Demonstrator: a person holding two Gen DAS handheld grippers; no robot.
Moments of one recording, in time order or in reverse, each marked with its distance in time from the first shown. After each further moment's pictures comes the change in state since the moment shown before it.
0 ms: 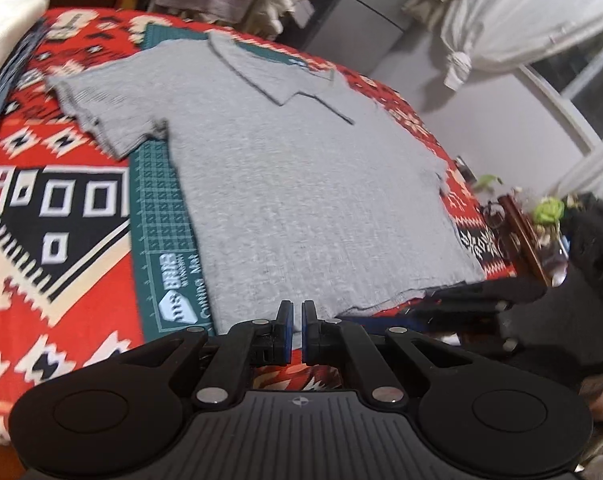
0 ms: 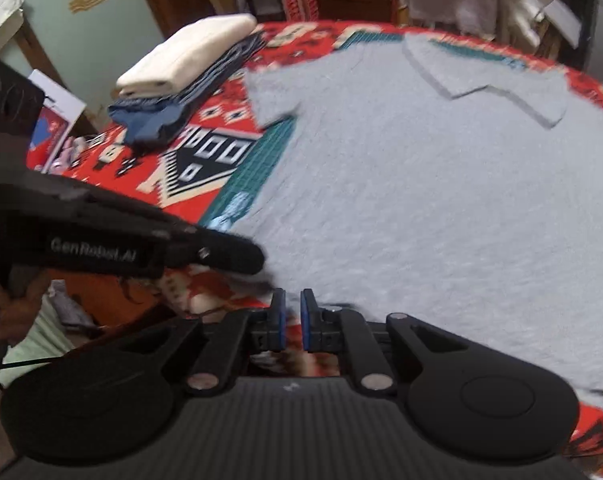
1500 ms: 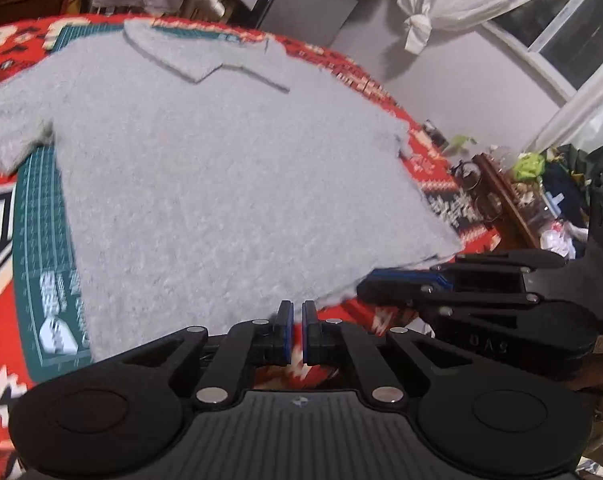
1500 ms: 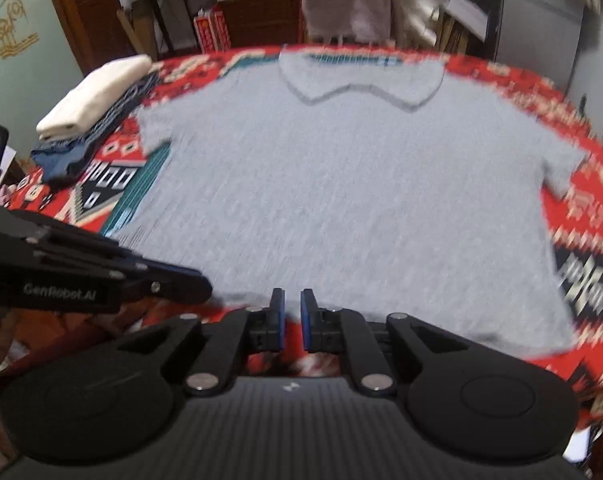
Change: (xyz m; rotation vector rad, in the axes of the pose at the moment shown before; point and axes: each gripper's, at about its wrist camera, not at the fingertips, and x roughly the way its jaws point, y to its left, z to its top) left arm 0.049 -0.049 0.005 0.110 0.043 -0.067; right arm -0.045 -0.056 -0.035 0.146 -0.091 -0.213
